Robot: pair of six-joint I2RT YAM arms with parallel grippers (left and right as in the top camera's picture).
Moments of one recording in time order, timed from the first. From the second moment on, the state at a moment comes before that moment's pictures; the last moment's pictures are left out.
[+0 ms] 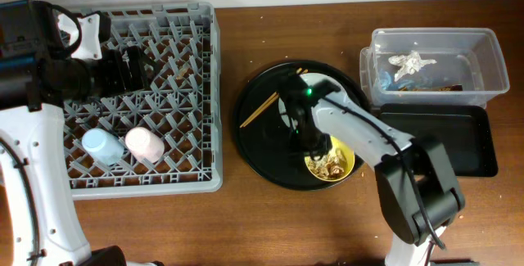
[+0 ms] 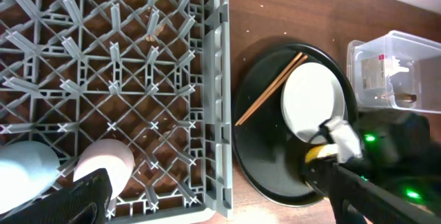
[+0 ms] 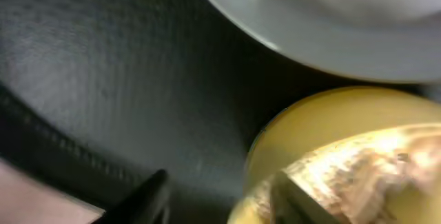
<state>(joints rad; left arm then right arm) 0.19 1.60 1.93 -1.37 0.44 -0.04 0.50 1.94 1.35 -1.04 -0.10 0.40</state>
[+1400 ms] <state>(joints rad) 0.19 1.60 1.93 -1.37 0.44 -0.04 -0.82 1.73 1.03 -0.82 -1.37 -0.42</state>
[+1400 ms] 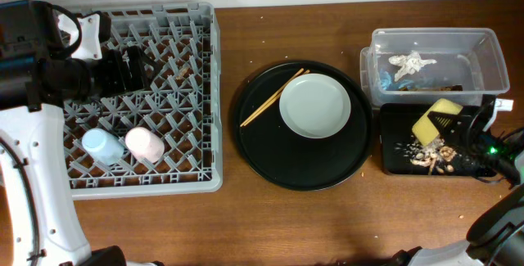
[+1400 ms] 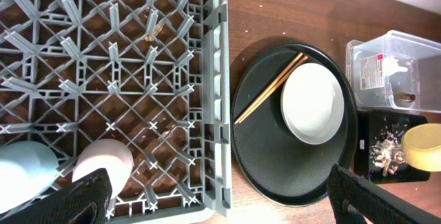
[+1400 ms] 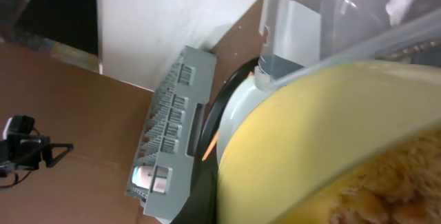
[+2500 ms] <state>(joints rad) 0.19 1.60 1.93 -1.37 0.44 -0.04 -0.72 1.72 1.04 -1.21 -1.34 -0.44</state>
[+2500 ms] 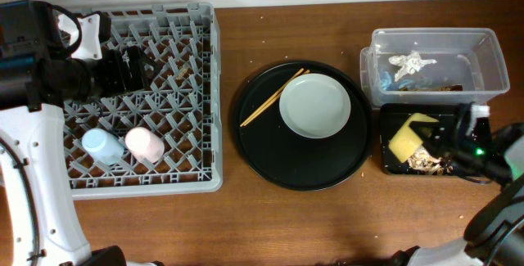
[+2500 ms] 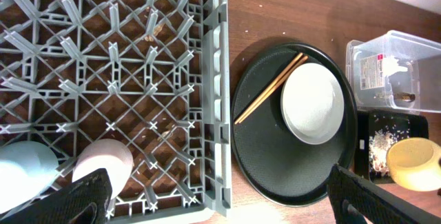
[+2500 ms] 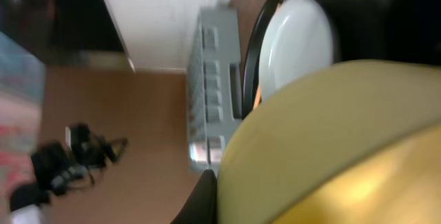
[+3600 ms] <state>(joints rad) 0.19 1.60 1.93 -1.38 0.45 -0.04 0.68 1.68 1.31 -0.99 -0.02 0.10</state>
